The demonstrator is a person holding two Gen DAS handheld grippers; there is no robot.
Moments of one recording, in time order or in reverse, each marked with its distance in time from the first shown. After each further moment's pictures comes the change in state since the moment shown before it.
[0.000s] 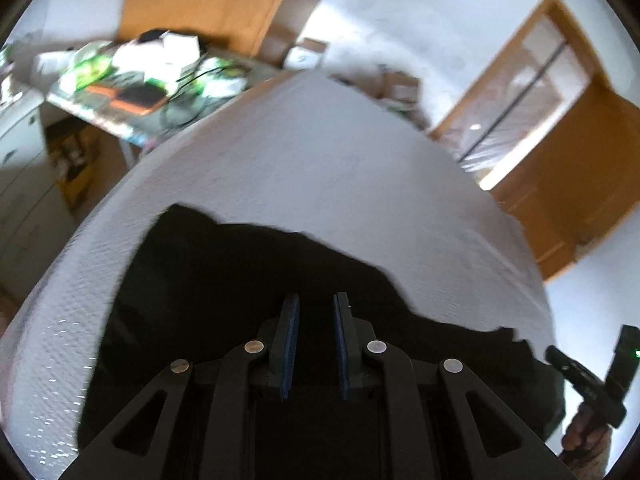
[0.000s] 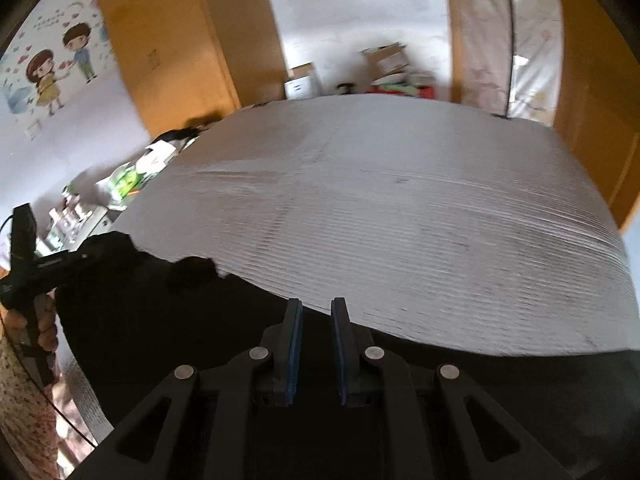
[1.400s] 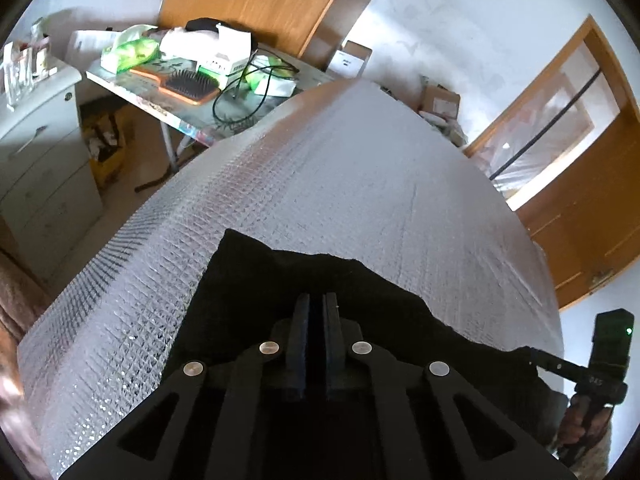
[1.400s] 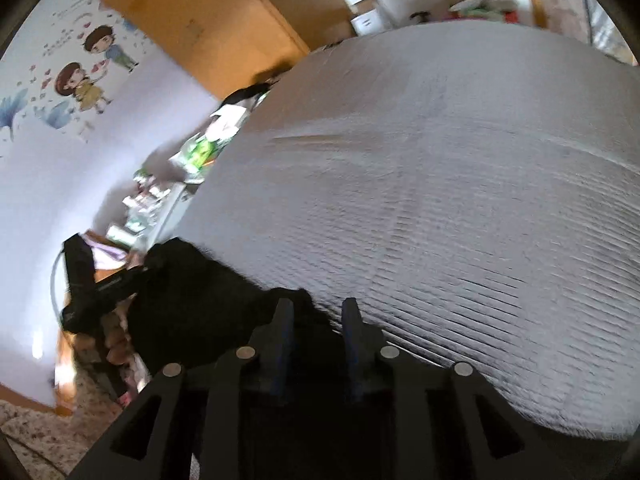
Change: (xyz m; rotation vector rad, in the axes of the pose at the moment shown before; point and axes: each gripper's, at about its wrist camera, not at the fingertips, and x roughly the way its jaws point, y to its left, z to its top) left arm -0.017 0.045 0.011 -0.097 -0.013 0.074; right arm 0.082 0.008 0.050 0.061 0.280 0.415
